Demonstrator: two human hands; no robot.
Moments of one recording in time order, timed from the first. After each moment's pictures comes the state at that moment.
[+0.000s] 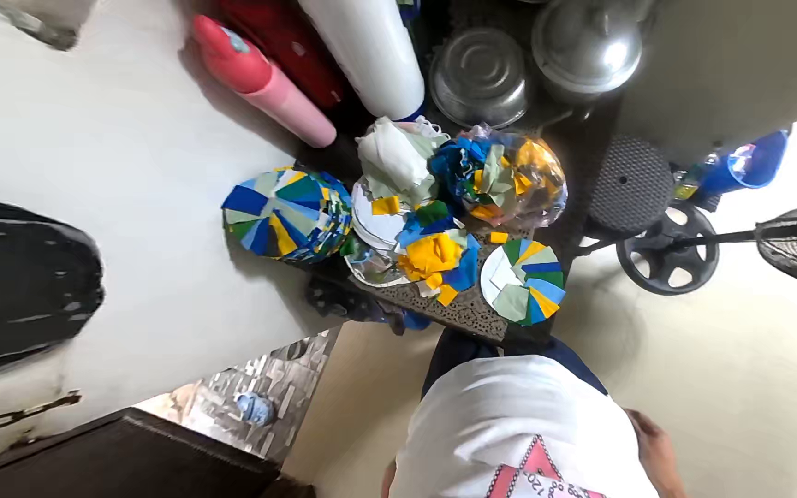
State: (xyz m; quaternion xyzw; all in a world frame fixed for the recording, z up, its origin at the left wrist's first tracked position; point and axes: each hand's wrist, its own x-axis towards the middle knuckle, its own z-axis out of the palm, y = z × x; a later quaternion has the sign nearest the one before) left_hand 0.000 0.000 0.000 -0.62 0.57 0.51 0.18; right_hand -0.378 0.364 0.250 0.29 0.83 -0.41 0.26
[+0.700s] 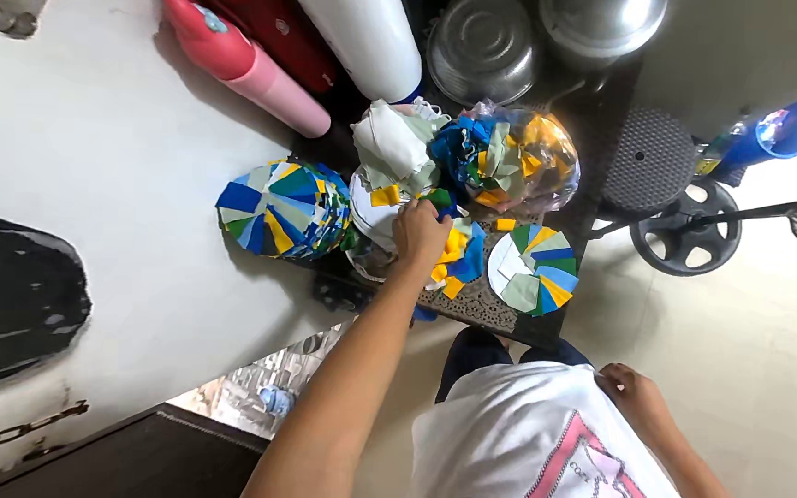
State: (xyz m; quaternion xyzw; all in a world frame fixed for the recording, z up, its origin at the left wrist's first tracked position) left_hand -0.564 -0.091 0.284 -0.28 0.93 0.22 0.10; right_hand -0.440 0.308 0.275 -0.01 0.88 -0.28 0.38
